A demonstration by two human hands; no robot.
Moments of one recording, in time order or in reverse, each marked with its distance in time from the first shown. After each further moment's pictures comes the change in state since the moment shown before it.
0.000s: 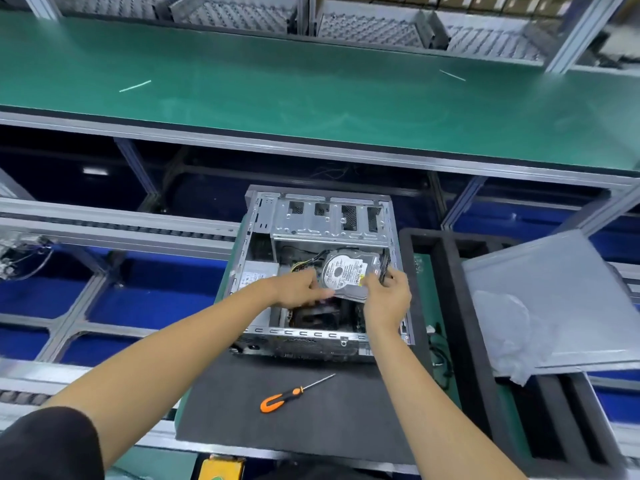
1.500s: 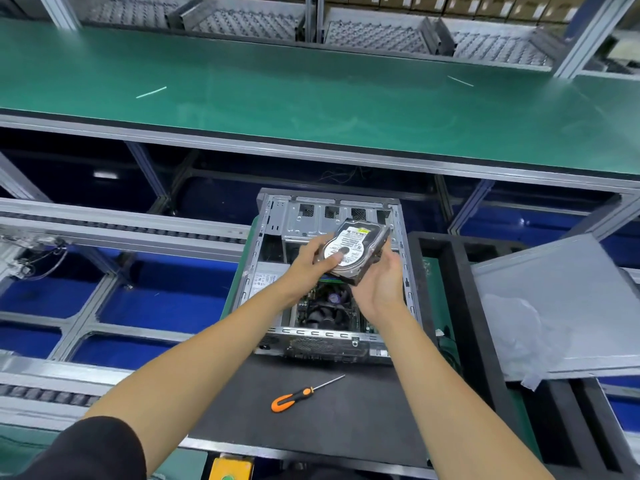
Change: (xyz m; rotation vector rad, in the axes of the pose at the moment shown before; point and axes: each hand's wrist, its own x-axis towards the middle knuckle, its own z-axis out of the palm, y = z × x) left_hand -0.001 0.009 0.003 -0.838 0.467 0.169; right_hand -0.013 -0.054 0.017 0.763 -0.637 0.286
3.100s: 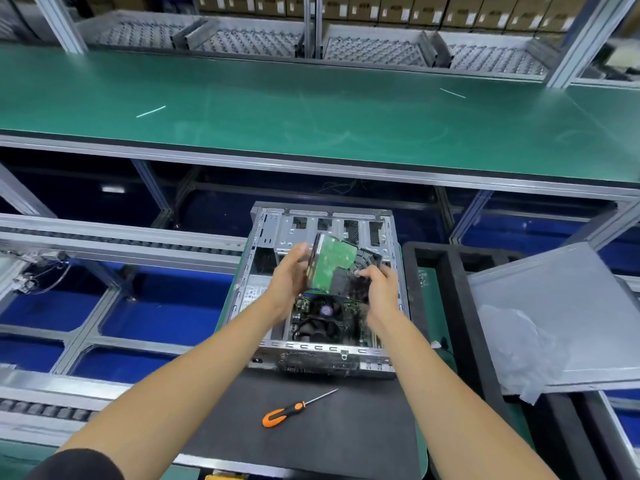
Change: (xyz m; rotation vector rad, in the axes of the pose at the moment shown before) left_hand -0.014 0.024 0.006 -0.367 0.111 -0.021; right_hand 0.032 -0.002 -0.037 -0.418 0.348 0.045
